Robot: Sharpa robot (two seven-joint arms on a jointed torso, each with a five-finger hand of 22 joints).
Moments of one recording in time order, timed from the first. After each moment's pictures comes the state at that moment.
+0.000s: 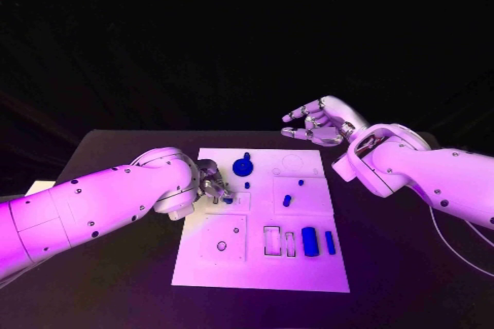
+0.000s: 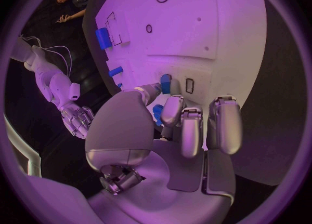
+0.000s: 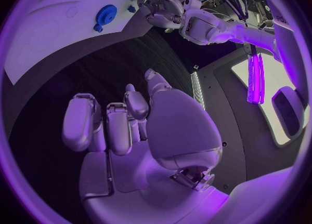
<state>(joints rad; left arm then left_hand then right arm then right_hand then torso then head) 1.27 -0.60 -0.04 1.44 -1.04 0.05 -0.65 1.22 -0.14 0.59 0.20 0.12 0.91 0.06 0.56 0.77 1.36 -0.02 1.24 1.22 1.47 -0.08 1.57 1.31 0.05 1.46 0.03 1.43 1.31 1.20 -0.95 0.10 1.61 -1.01 -0.48 0.08 1.32 -0.06 0.04 0.16 0.30 1.00 0.13 0.07 0.09 1.35 0.05 1.07 1.24 1.46 -0.03 1.42 1.31 0.07 1.41 0.07 1.32 1.12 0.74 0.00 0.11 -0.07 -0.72</state>
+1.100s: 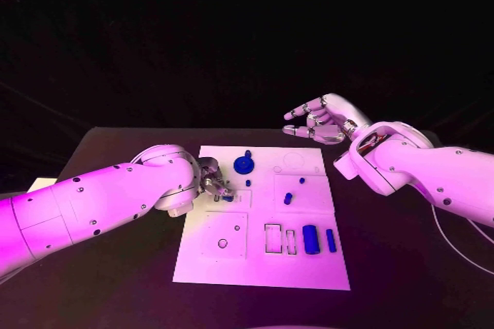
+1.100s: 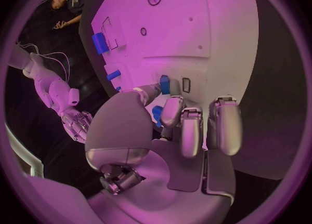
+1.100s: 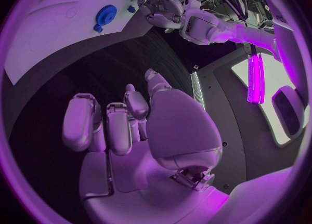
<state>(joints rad) 1.27 -0.60 -0.03 1.44 -1.08 0.08 -0.65 1.18 -0.13 0.59 0.19 0.19 0.91 0.06 0.57 0.78 1.37 -0.02 1.25 1.22 1.47 -0.08 1.57 1.31 0.05 1.46 0.03 1.44 1.31 1.20 -0.95 0.10 1.62 -1.01 -0.47 0.08 1.32 -0.06 0.04 0.16 0.30 1.00 0.13 0.07 0.09 1.35 0.05 1.07 1.24 1.46 -0.03 1.42 1.31 0.07 1.41 0.07 1.32 1.12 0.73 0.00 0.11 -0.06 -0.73</state>
